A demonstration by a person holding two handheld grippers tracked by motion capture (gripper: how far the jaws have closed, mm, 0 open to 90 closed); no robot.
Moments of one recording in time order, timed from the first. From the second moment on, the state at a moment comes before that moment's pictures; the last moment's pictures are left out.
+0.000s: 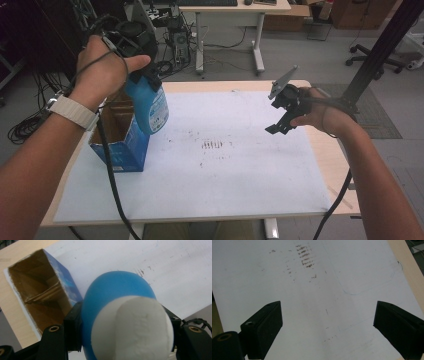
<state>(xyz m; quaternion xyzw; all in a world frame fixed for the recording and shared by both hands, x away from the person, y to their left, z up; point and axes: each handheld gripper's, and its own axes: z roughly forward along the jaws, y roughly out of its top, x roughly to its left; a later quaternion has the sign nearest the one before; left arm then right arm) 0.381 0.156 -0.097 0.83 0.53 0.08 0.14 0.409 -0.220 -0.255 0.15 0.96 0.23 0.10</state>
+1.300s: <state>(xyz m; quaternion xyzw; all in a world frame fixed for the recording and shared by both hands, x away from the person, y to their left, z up) 0.391 0.225 -0.076 0.76 0.62 0.10 0.14 0.414 -0.213 -0.256 0.14 0.96 0.22 0.10</state>
